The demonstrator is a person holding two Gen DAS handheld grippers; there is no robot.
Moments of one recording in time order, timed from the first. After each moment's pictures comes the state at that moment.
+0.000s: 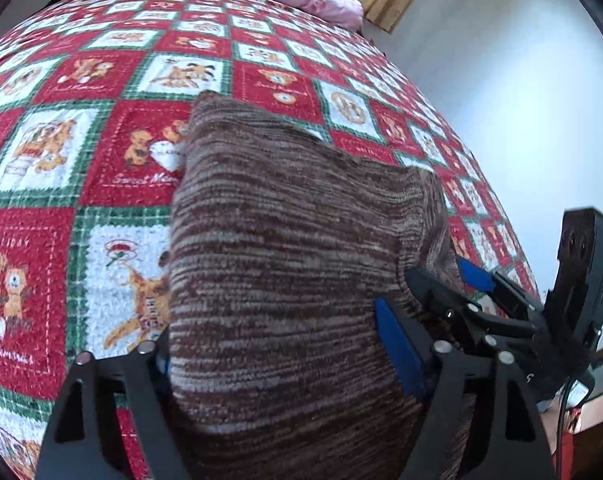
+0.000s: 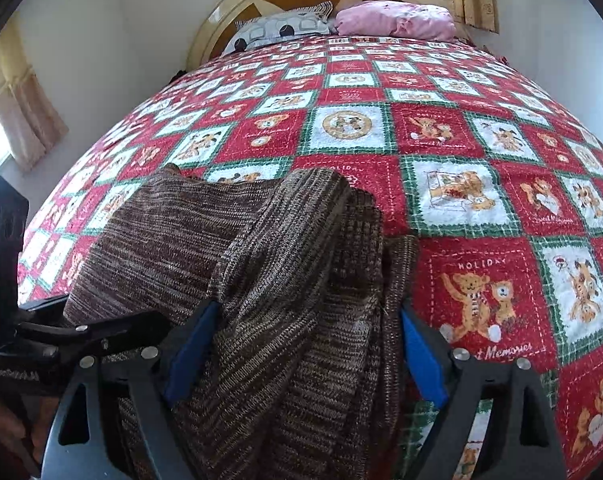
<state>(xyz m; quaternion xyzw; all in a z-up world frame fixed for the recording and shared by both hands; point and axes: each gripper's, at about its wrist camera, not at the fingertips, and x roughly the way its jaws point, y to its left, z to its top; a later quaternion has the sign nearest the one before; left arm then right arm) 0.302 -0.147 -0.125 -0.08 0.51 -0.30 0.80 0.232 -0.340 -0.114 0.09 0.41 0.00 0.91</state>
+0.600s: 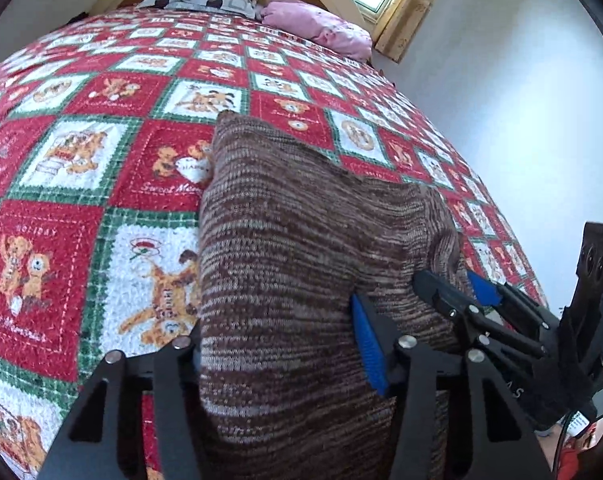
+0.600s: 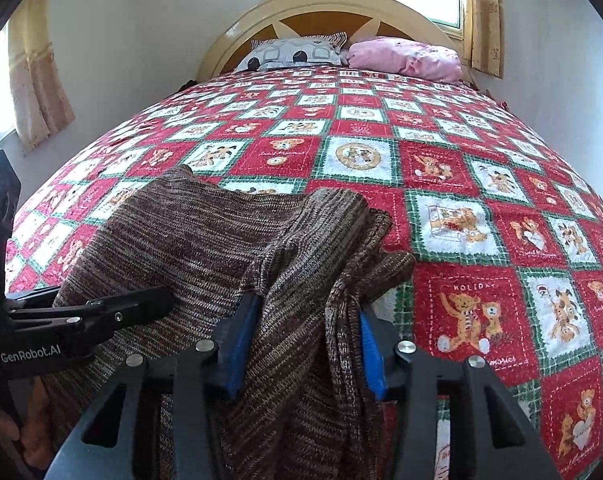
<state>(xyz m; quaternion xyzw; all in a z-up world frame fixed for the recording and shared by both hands) 0.288 -0.136 -0.123 -0.10 0.46 -0.28 0.84 0.218 -0.320 -0.106 0.03 0.37 -0.01 0.93</state>
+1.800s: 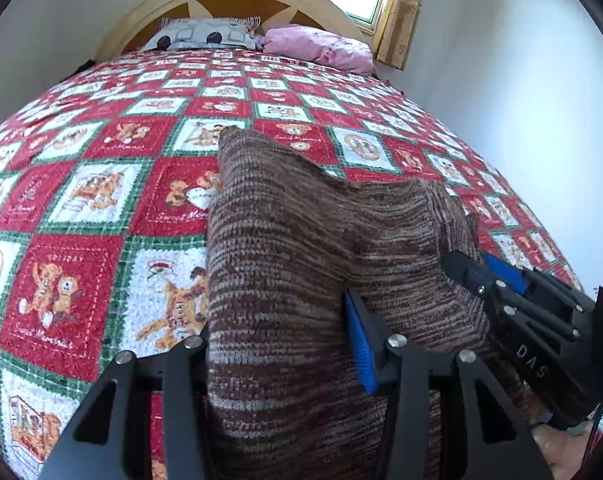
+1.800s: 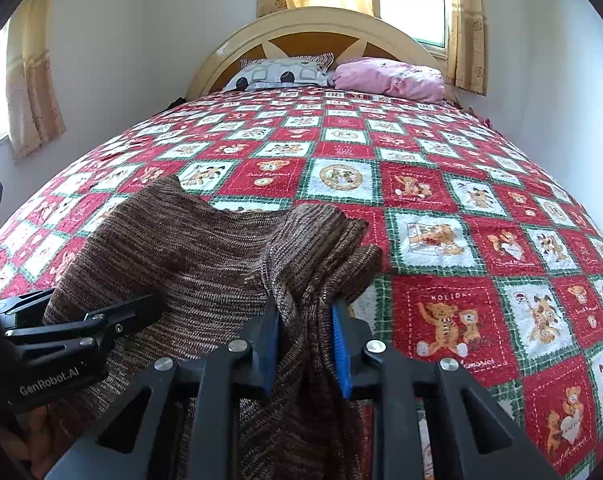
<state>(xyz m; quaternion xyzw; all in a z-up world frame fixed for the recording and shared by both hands) 0.268 -0.148 -0.115 -0.02 0.40 -0.23 0.88 0.209 -0.316 -0.100 0.02 0.34 -0.04 0.94</state>
